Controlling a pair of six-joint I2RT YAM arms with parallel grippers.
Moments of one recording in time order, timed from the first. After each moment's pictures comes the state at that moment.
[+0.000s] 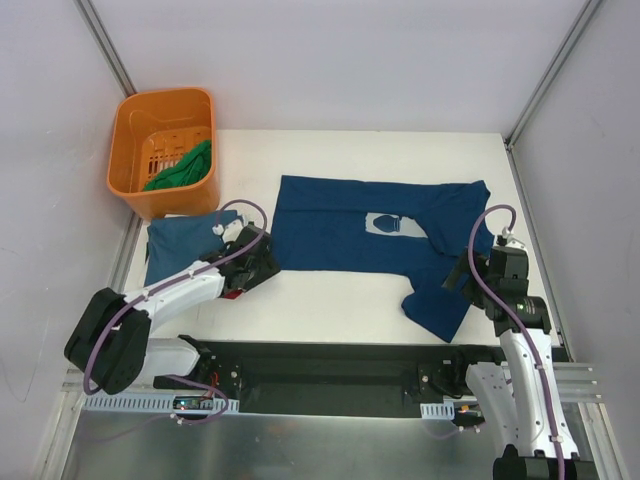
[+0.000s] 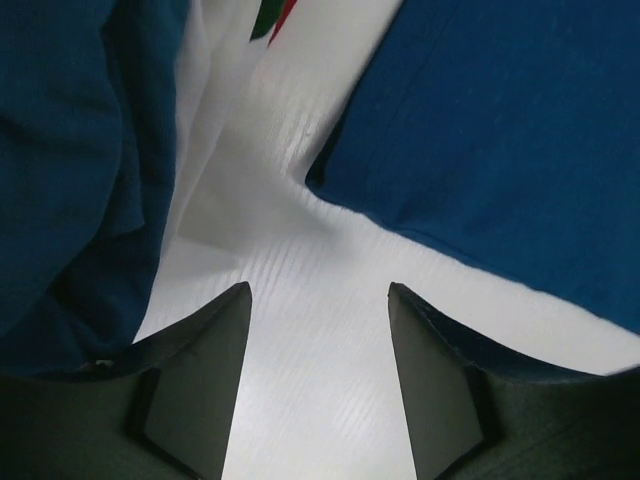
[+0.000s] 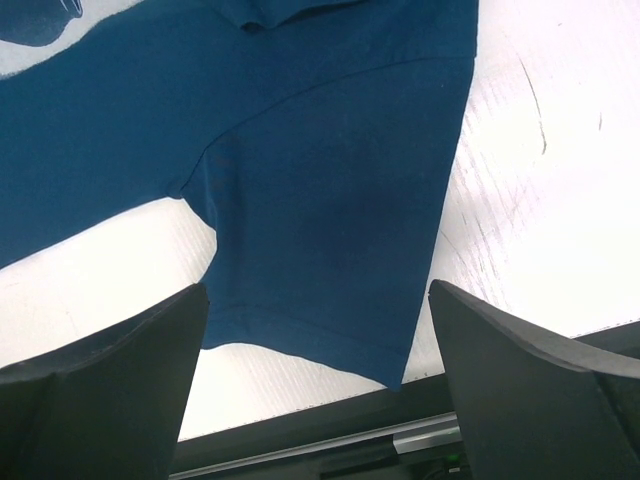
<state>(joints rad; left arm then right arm) -0.57 1.25 0.61 -0.38 -0.23 -1.02 -0.02 0.61 0.62 -0.87 0.06 0.44</state>
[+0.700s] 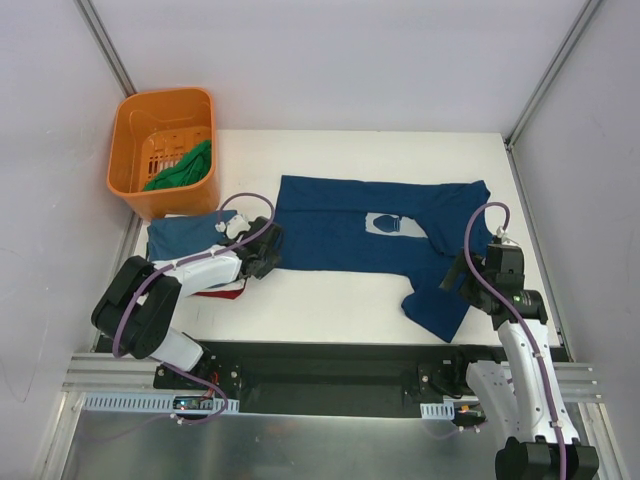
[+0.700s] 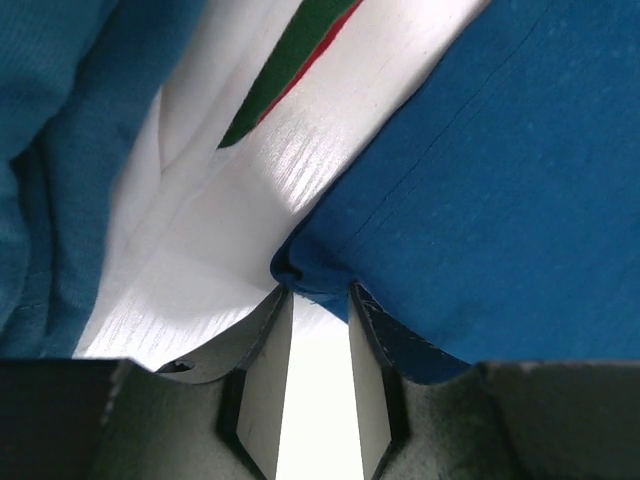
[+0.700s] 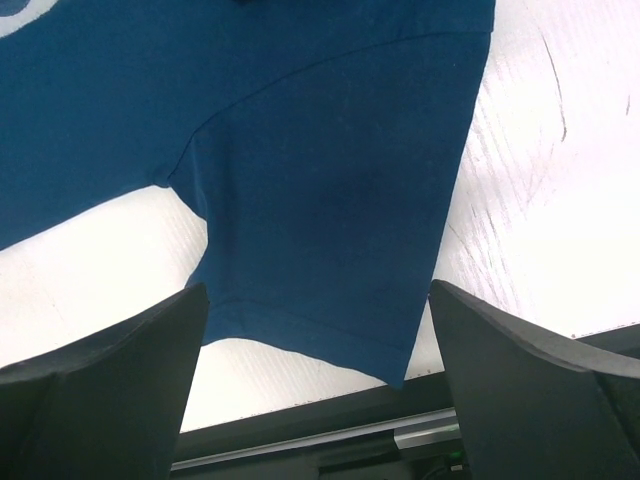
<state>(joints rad) -0.56 1.48 0.71 -0.31 -0.32 -1.19 -0.02 0.67 0.61 -0.85 0.04 0.43</state>
